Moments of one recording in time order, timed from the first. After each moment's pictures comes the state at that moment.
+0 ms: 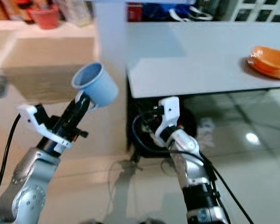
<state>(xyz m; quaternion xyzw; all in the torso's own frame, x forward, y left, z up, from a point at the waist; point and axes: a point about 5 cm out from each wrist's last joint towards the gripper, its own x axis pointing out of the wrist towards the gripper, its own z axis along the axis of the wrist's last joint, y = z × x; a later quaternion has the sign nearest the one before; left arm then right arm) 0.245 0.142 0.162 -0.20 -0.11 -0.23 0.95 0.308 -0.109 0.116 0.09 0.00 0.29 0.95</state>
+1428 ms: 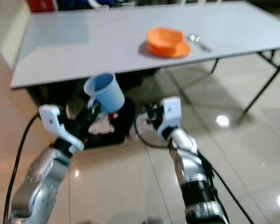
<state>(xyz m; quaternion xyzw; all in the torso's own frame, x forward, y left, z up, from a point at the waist) 0.253 0.125 0.147 -0.16 -0.07 -0.21 0.96 0.319 -0.116 0.107 0.04 0.04 0.20 0.98</state>
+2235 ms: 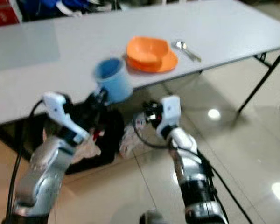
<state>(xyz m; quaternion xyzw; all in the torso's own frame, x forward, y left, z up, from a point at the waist) 0.265 0.107 0.178 -0.13 -0.12 -0.26 0.95 0.318 -0.116 0.110 0.05 0.02 0.22 0.97</state>
